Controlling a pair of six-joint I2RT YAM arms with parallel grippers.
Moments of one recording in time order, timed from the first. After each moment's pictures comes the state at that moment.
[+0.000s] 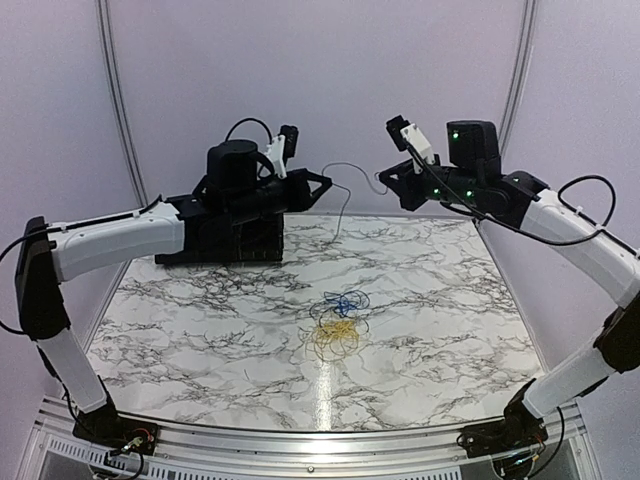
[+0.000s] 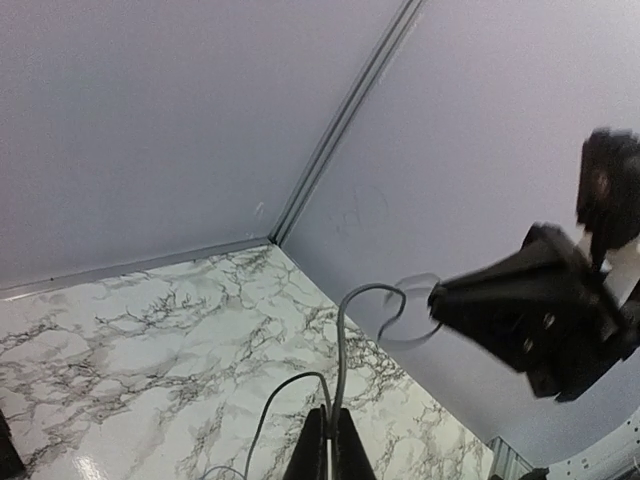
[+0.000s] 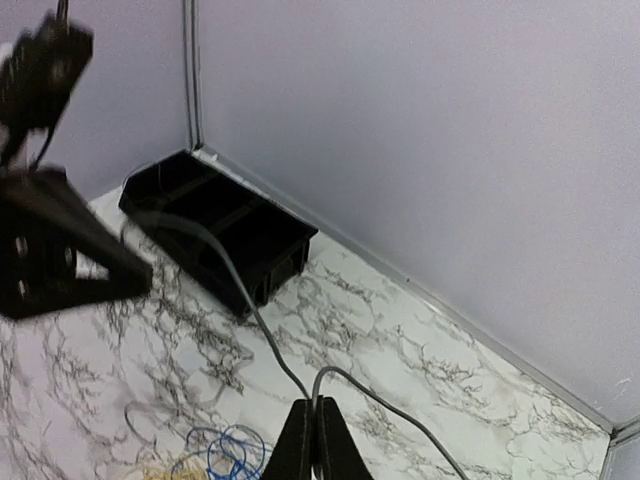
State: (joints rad) left arm -0.83 1.75 1.47 0.18 0.13 -0.48; right arm 0.61 1.40 1.47 -0.35 -0.08 -0.16
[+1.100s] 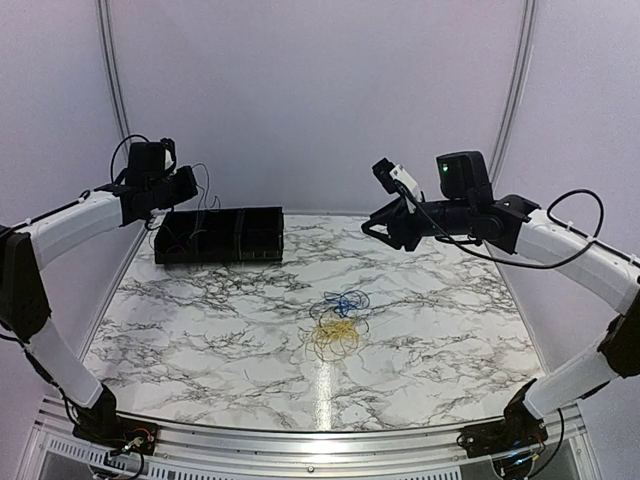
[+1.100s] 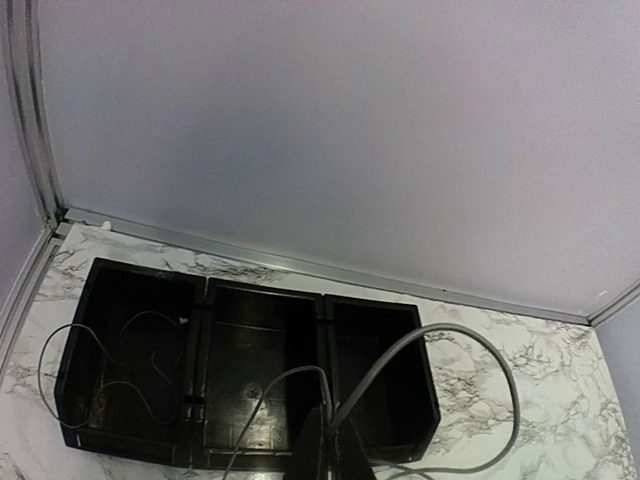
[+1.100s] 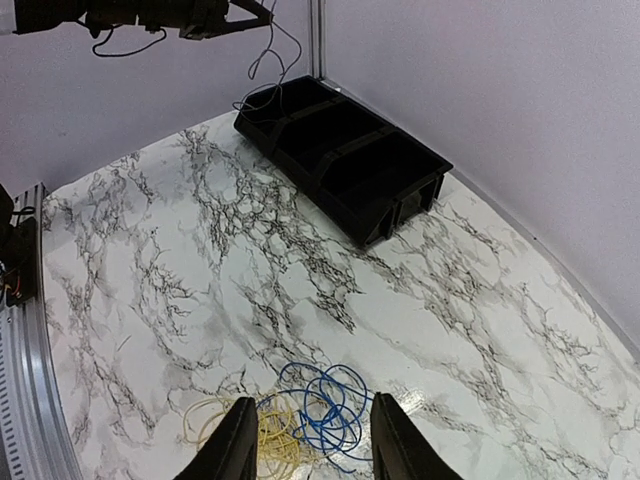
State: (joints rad) left arm -0.27 1.60 1.34 -0.11 -0.08 -0.44; right arm 0.61 1.39 1.28 -0.36 -0.38 -0.16
